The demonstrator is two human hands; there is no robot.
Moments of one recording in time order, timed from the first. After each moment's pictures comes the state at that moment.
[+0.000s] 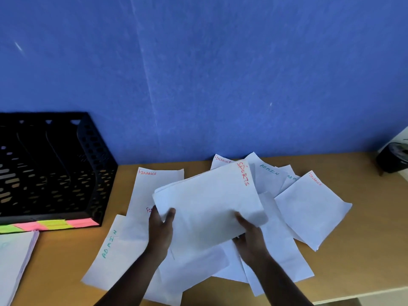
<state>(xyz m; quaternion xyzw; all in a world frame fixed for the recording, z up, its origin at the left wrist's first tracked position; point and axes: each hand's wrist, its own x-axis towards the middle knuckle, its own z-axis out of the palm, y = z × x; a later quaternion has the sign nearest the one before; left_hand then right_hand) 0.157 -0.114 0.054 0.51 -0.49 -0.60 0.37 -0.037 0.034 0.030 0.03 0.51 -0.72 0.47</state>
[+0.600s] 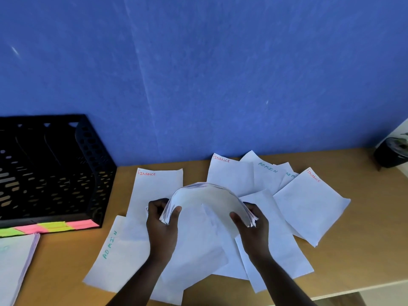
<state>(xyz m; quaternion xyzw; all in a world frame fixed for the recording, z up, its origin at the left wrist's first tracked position) 0.156 -0.091 0.079 0.45 -0.60 -0.46 0.48 -0.035 0.043 0.055 -0.26 0.71 -0.62 0.19</state>
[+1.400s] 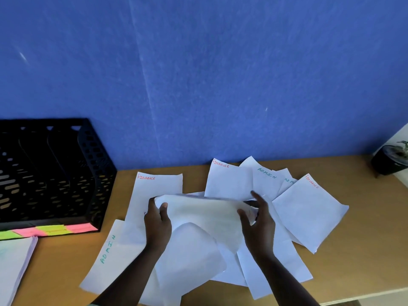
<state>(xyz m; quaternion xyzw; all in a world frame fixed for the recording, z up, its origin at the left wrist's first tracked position) 0.149 -0.126 0.063 0.53 -0.65 -0.38 0.39 -0.049 0.036 0.067 -0.34 0.79 -0.51 0.00</state>
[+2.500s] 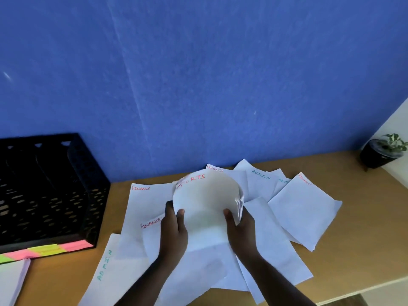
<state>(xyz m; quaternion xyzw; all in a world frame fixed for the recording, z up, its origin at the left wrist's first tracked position) 0.123 -0.093 0.101 0.41 -0.72 -0.41 0.38 -0.018 0.014 0.081 -0.26 0.76 -0.58 0.15</state>
